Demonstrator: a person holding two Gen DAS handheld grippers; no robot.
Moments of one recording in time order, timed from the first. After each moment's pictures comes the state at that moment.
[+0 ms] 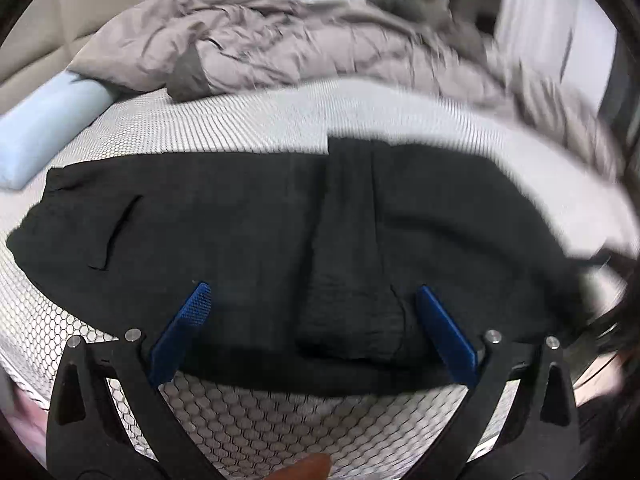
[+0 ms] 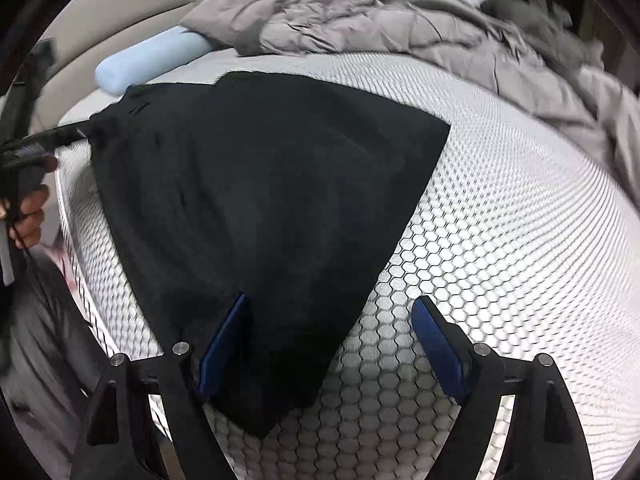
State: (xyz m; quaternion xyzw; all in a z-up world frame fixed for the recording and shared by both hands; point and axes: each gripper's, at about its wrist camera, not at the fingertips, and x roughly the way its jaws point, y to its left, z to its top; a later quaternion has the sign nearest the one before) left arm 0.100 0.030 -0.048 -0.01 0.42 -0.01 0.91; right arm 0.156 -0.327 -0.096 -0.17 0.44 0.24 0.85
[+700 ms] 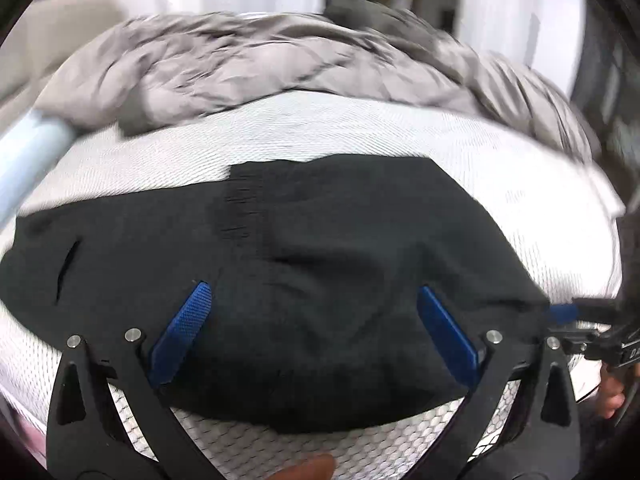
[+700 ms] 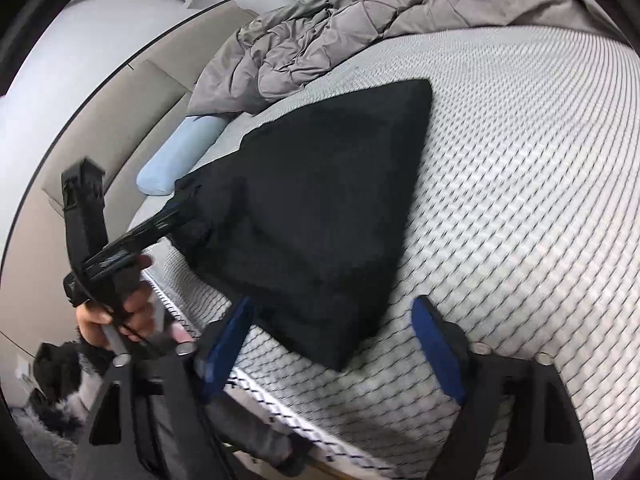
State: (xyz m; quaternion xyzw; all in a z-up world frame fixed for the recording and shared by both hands) left arm 0.106 -0.063 -0.027 0.01 0.39 -0.08 0.92; right arm 0.132 -0.377 -0.096 0.13 0.47 0.30 0.82
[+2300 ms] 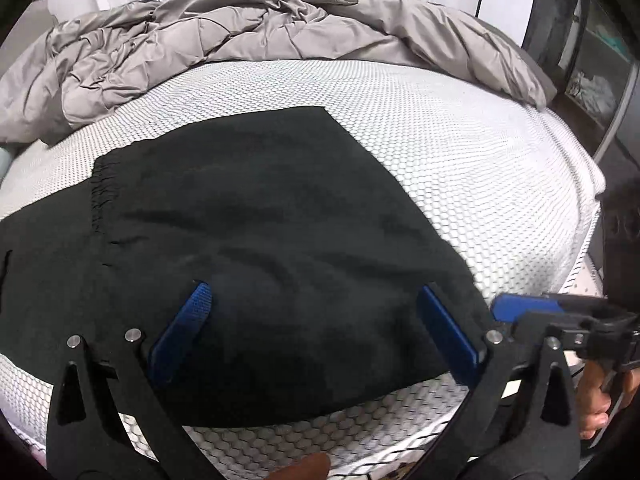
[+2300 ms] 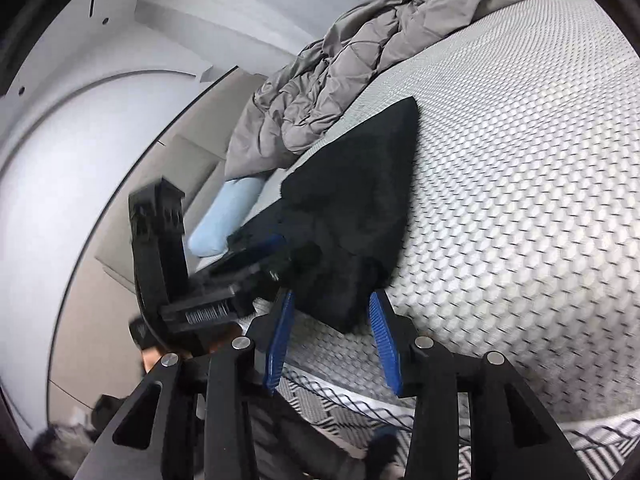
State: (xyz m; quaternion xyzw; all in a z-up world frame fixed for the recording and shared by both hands) left arm 0.100 -0.152 -0.030 0.04 0.44 -0.15 0.89; right arm 0.102 -0.415 -0.101 0.27 0.40 0.32 0.82
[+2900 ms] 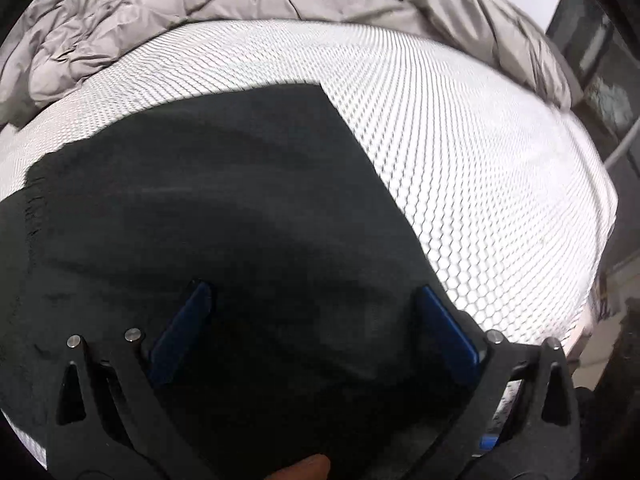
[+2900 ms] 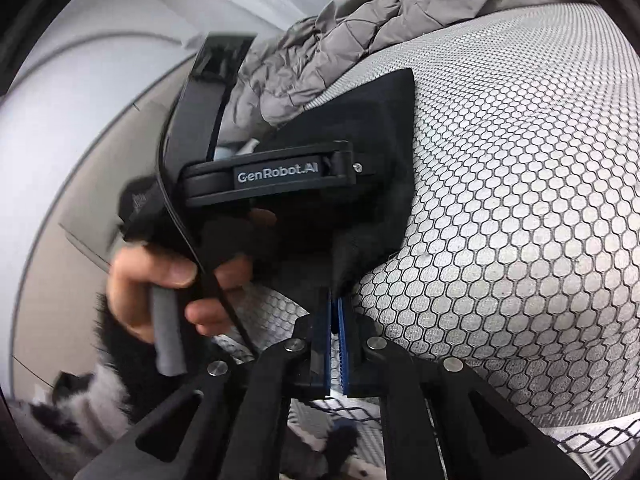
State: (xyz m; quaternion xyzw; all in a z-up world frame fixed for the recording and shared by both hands) left arm 0.166 -0.176 -0.043 0.01 0.50 -0.15 0.85; right arm 0.095 -0.395 -0.119 0.21 0.42 0.30 0.83
